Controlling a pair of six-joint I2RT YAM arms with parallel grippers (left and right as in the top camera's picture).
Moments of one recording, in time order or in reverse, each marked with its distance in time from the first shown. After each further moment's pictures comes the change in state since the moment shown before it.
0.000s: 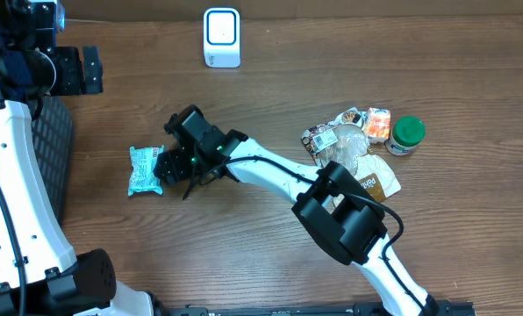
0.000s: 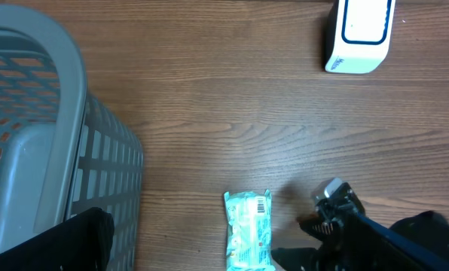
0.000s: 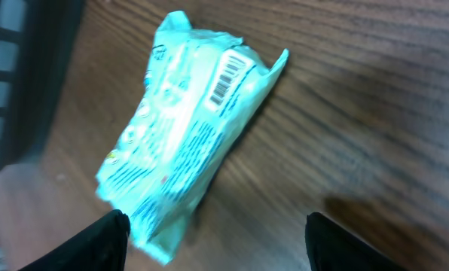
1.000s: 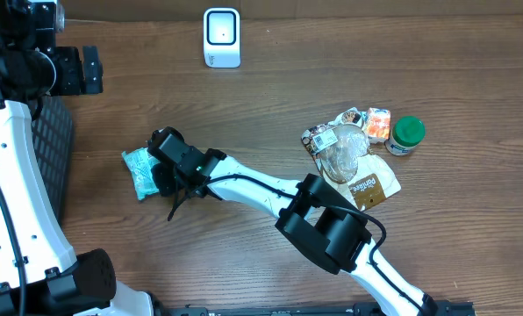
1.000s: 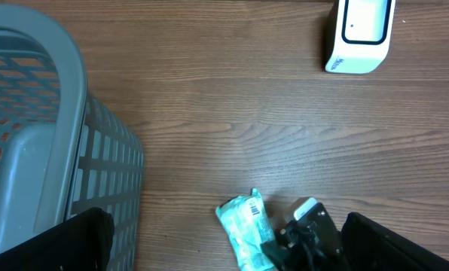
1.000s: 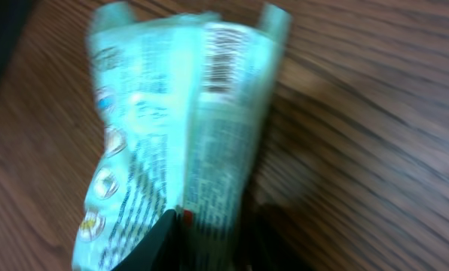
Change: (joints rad) left arm 0.000 0.000 0.000 0.000 0.000 0.000; right arm 0.098 0.056 0.055 -0.036 0.223 -0.018
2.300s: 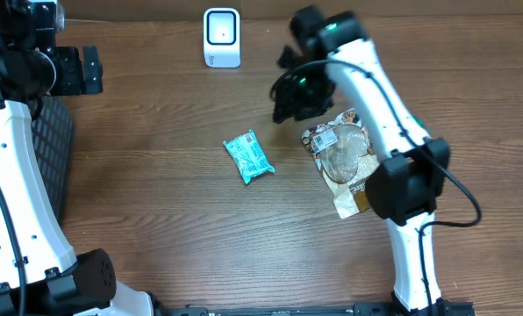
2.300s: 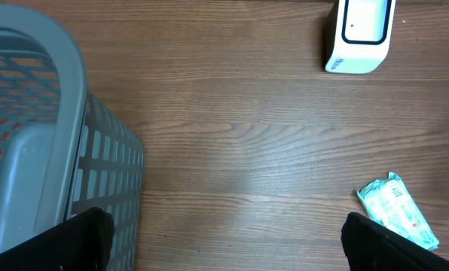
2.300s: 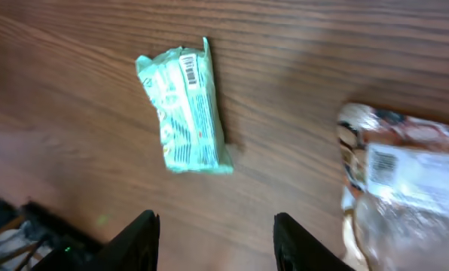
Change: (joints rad) left arm 0.000 0.000 0.000 0.000 0.000 0.000; right arm -0.604 -0.083 0.549 -1.224 -0.266 -0.390
